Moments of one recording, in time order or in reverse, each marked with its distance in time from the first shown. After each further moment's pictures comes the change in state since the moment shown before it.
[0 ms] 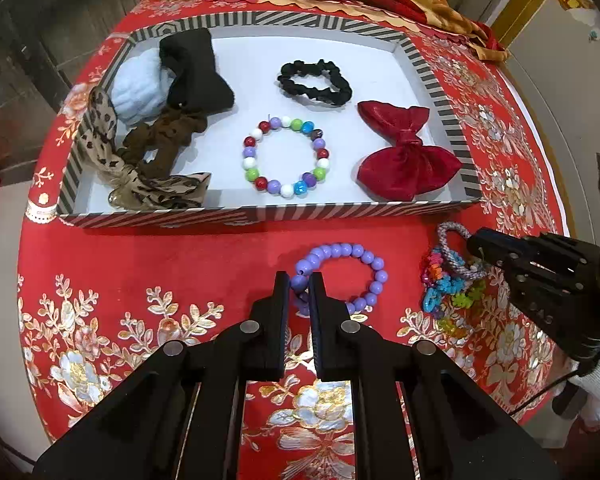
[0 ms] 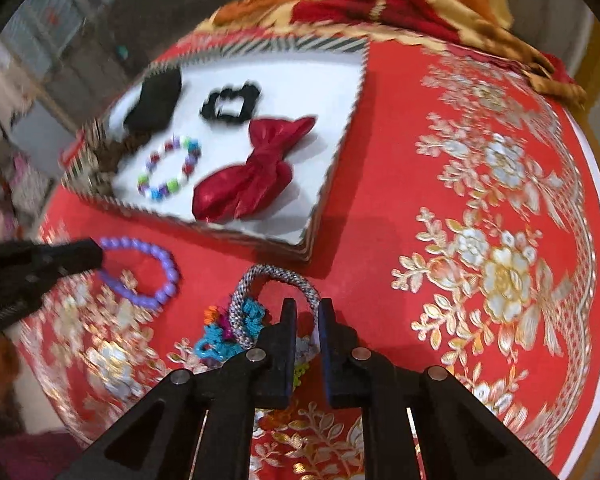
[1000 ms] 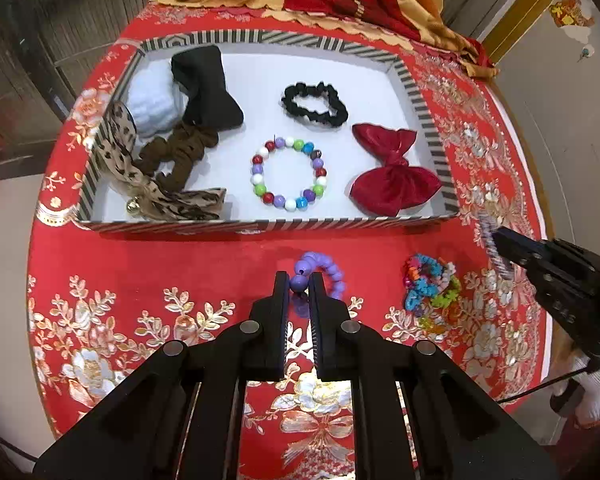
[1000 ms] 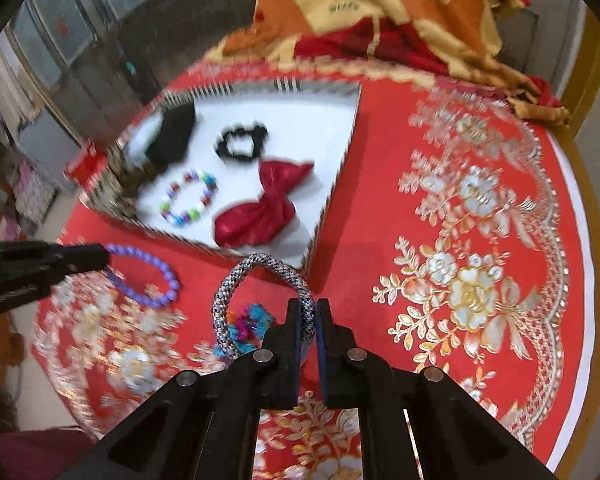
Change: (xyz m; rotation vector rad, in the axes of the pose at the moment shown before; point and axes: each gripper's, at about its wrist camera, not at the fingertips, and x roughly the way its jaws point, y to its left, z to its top) left arm -0.036 0.014 0.004 -0.015 -0.014 -0.056; right arm -0.064 -0.006 -0.006 0.050 -0.135 0.043
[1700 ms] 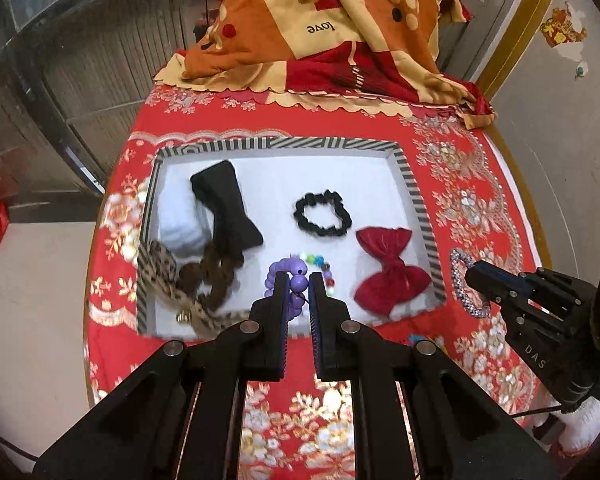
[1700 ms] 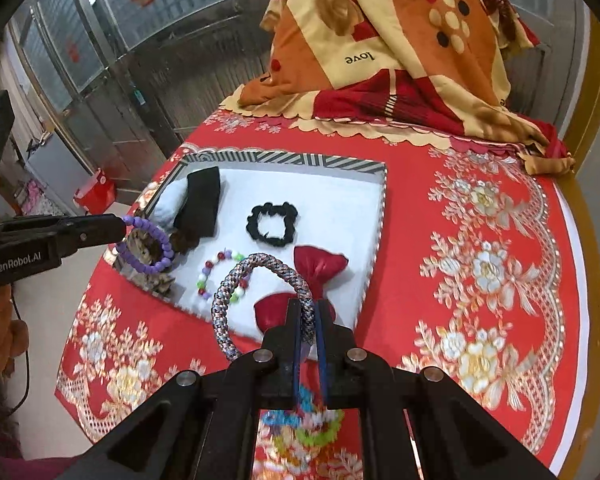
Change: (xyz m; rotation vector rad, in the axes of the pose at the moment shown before) left arm -0.044 -0.004 0.080 0.064 -0.125 0.069; right arm 0.002 0.027 0.066 0.001 -0.070 0.012
